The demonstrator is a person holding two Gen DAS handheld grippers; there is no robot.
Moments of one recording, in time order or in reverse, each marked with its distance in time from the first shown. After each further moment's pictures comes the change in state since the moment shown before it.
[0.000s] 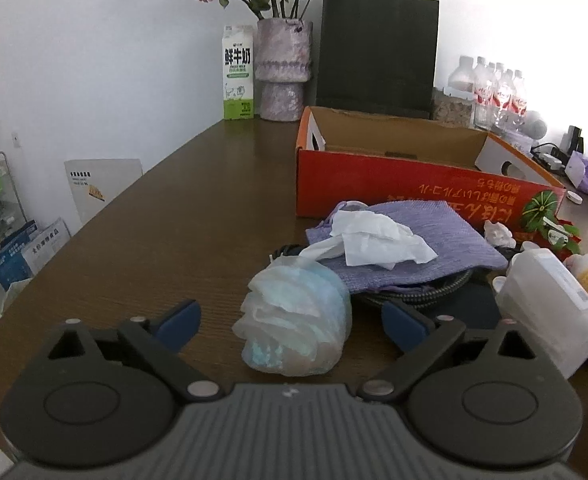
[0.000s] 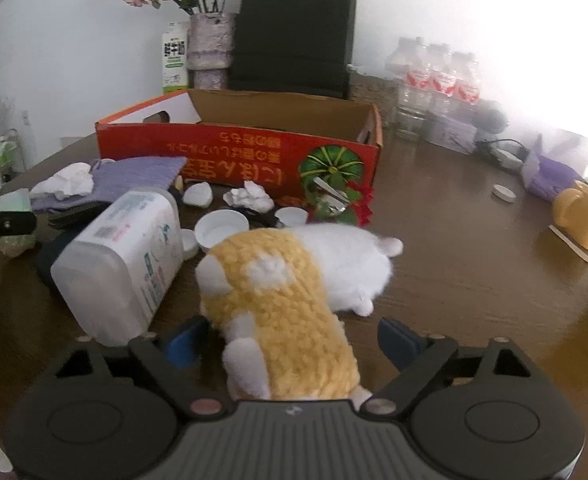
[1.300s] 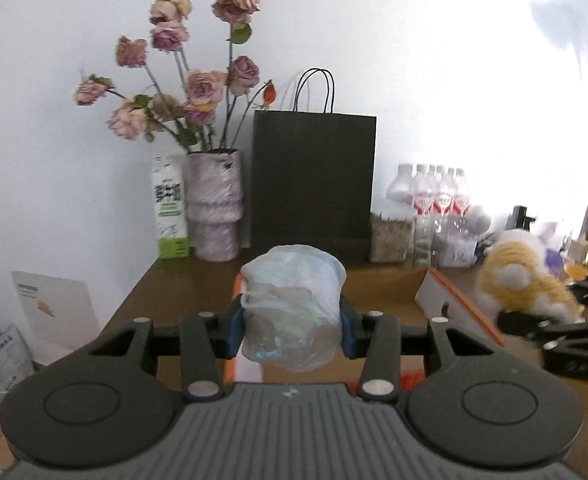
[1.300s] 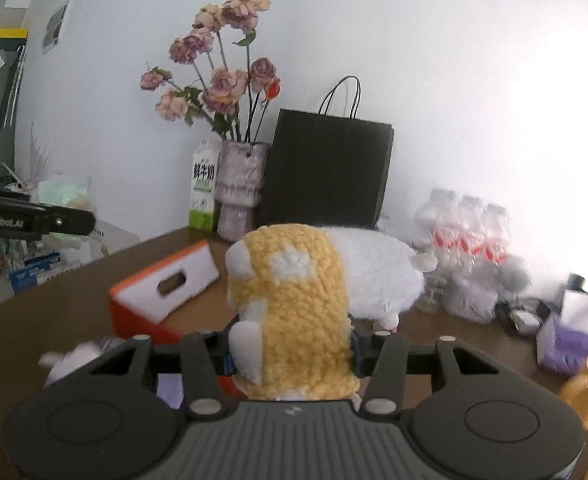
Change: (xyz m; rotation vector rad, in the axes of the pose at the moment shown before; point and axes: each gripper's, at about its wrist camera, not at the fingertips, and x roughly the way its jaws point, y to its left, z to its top) left arm -0.012 -0.040 0.159 0.077 -0.244 -0.169; right arm -0.018 0.008 0.146 -0.122 -0.316 0.058
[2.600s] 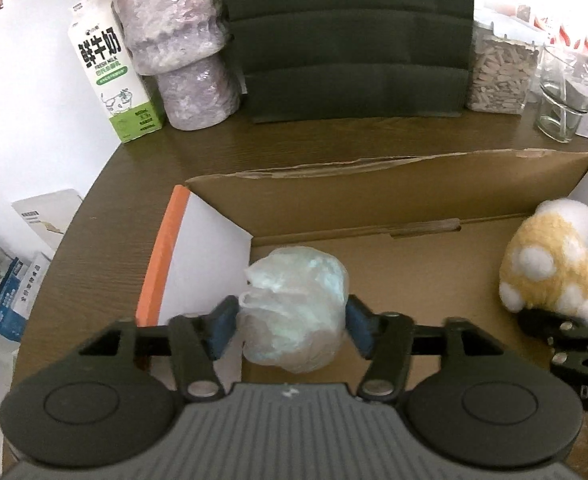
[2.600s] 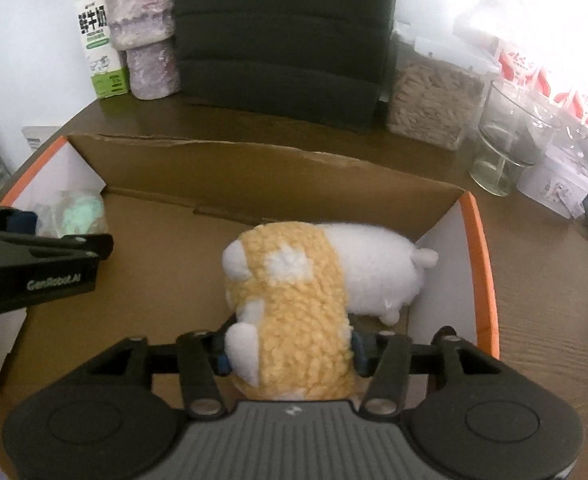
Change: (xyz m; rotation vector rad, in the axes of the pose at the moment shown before) left arm 0.283 -0.023 -0.016 0.096 0.558 0.202; right arm 0.272 -0.005 -0.010 0.158 0.592 0.005
